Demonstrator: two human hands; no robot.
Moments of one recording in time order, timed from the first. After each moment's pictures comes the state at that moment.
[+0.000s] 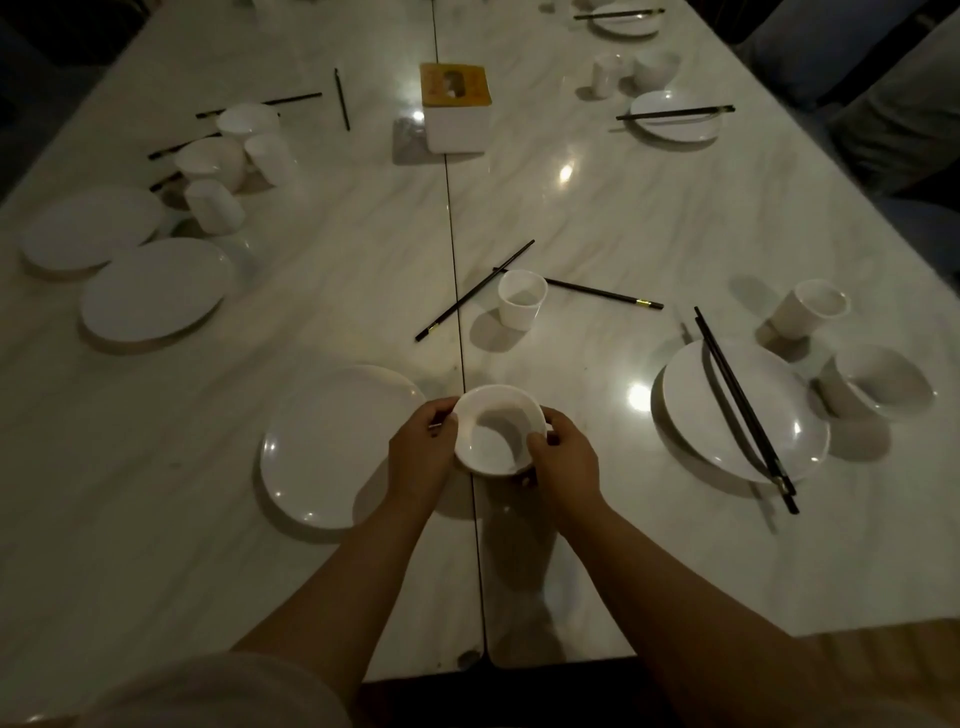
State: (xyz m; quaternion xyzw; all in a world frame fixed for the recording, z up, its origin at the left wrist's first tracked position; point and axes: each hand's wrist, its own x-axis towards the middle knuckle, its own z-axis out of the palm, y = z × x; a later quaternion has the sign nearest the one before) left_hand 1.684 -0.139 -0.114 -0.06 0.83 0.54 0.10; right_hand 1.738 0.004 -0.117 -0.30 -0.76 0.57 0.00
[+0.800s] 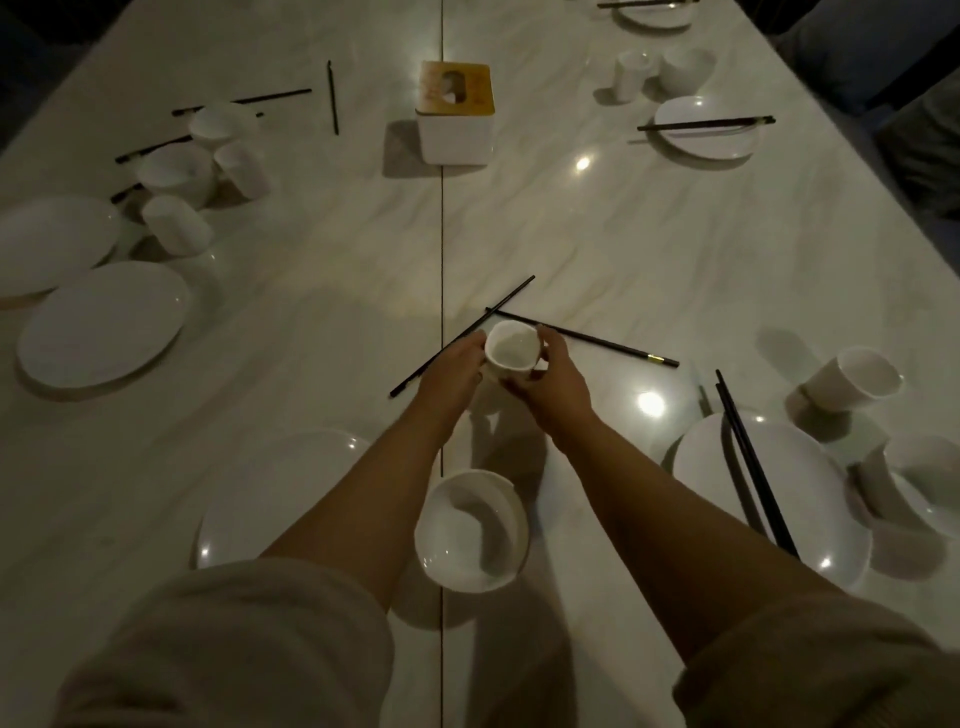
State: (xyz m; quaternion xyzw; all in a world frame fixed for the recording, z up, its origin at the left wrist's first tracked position) left_hand 1.528 -0.049 -0.094 0.00 0.81 0.53 0.24; right_hand 1.566 0.076 -0.106 -0.22 -0.81 0.55 0.00
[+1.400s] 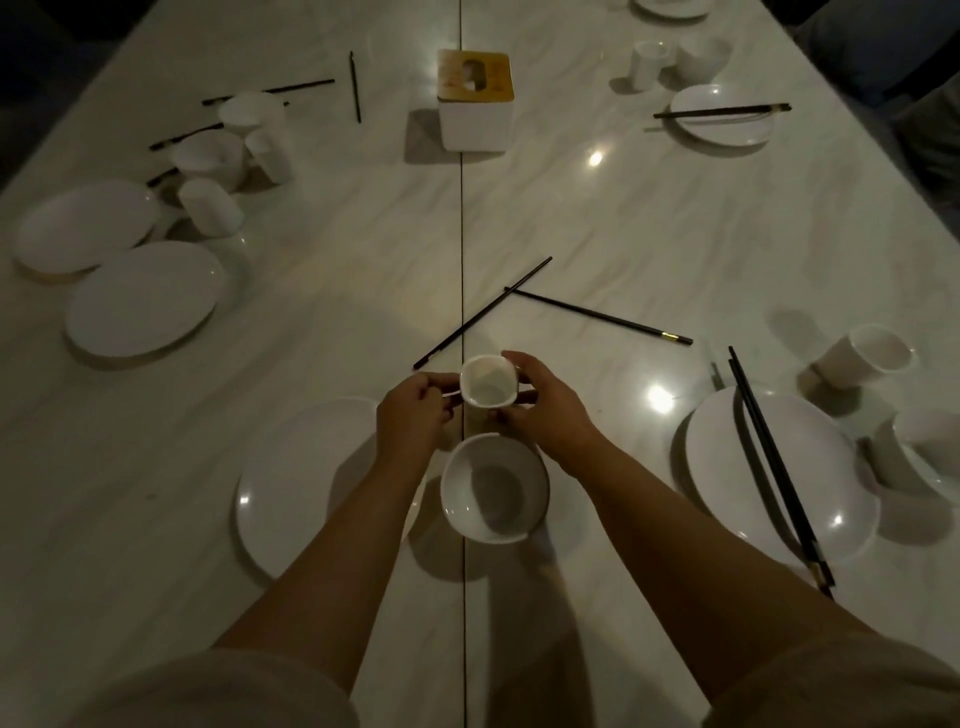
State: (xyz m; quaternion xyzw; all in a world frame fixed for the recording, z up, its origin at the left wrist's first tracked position) left_hand 1.595 -0.111 -0.105 -0.15 0.78 0.59 0.11; right_hand 1.623 0.045 -0.101 -0.11 -0.83 0.54 -0.09
